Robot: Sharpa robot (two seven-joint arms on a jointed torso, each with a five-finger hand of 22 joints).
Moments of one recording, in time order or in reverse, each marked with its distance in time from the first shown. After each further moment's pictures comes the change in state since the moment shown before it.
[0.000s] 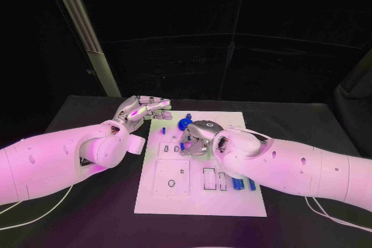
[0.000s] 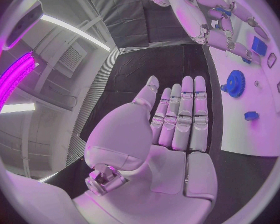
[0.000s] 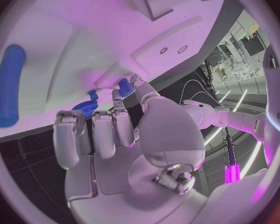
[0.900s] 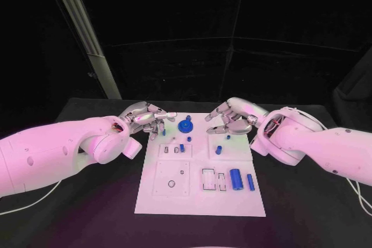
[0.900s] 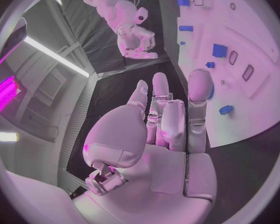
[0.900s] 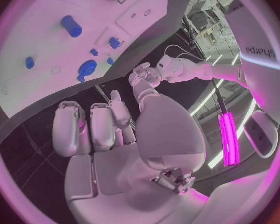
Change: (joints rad) left arm 0.054 0.002 0.000 -0.001 -0.348 0.076 -0.407; left_hand -0.167 0.029 -0.094 0.090 -0.005 0.148 -0.117 0.084 0.176 0.320 -0.145 0.507 0.543 0.290 -0.161 1.129 1.067 -0.044 0.361 -0.164 0.694 0.603; right arm 0.119 -0.349 0.022 0.186 0.501 -0.036 0.309; right_hand 0.108 -0.029 -0.009 0.094 -0.004 -0.030 -0.002 0.006 0.001 -0.109 0.005 -0.253 -0.077 0.000 0.007 -0.192 -0.122 0.047 -0.052 0.005 -0.166 -0.003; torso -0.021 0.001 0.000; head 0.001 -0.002
